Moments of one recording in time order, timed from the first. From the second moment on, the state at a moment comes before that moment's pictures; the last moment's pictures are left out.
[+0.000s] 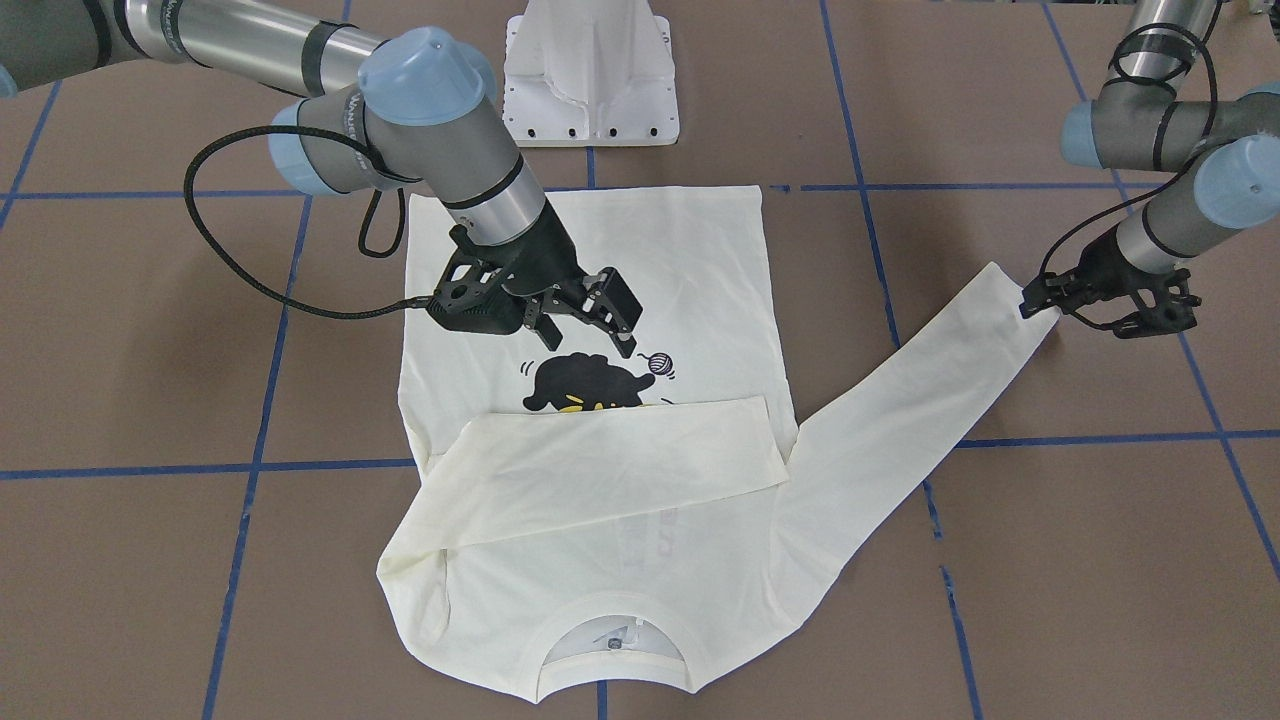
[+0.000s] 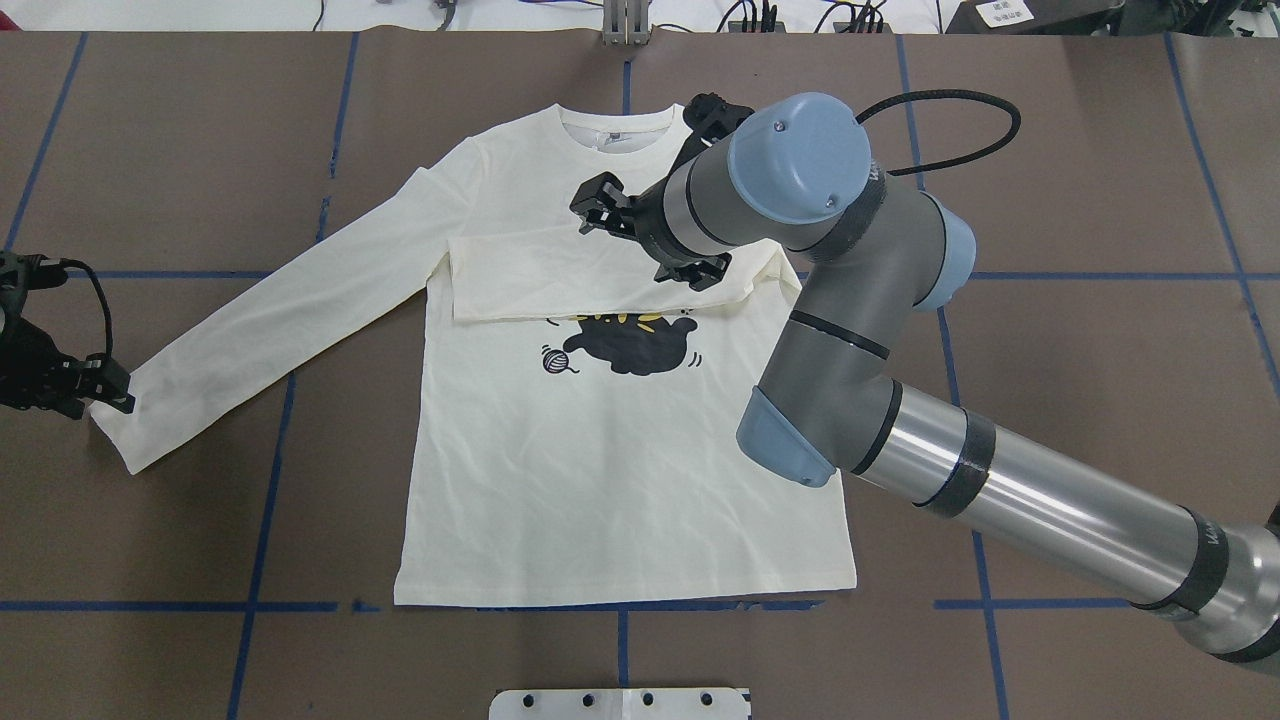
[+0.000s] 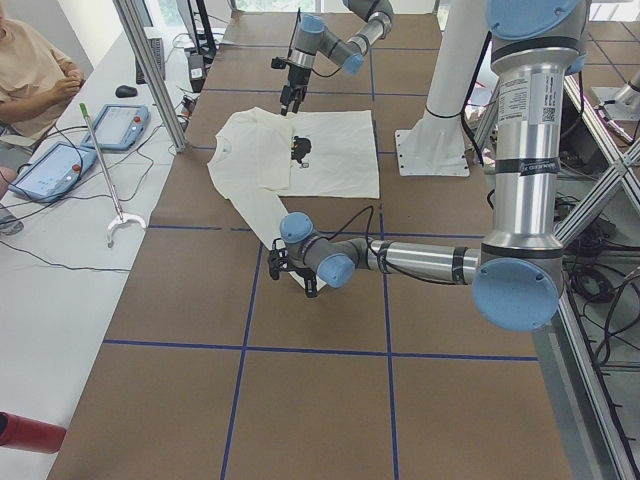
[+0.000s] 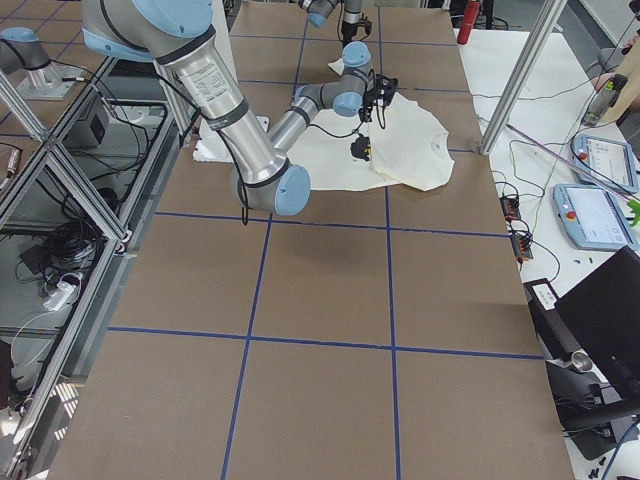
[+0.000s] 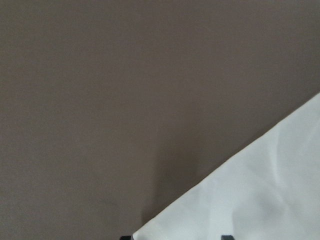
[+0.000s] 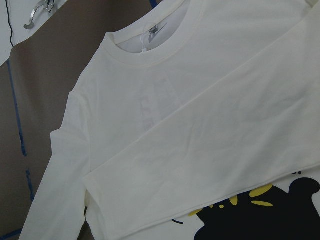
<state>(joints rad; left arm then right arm) -0.96 -1.54 -1.56 -2.11 -2.29 -0.87 0.63 -0.83 1.56 -1.12 1.85 1.71</state>
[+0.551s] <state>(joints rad) -0.95 -1.54 -1.56 -2.11 -2.30 -0.87 0.63 -0.83 1.56 -1.12 1.85 1.71</state>
